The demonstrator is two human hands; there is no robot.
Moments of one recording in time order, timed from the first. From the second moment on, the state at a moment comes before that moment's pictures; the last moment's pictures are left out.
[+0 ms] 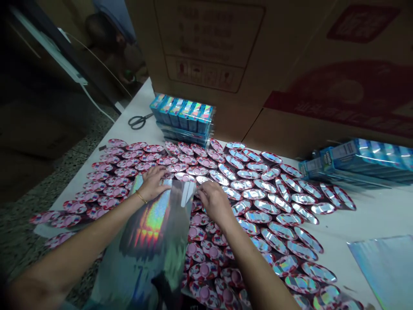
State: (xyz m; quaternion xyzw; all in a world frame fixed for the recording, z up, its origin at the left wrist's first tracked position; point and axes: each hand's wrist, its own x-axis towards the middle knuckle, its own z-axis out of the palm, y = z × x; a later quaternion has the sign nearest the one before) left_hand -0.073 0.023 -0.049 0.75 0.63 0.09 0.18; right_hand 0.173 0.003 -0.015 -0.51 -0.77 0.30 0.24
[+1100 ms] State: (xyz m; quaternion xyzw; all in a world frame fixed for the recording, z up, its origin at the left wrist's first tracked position) left_hand 0.075 0.135 -0.046 0.41 0.64 0.35 0.54; right_hand 0.215 0.081 -0.042 -0.68 -0.33 0.44 0.48
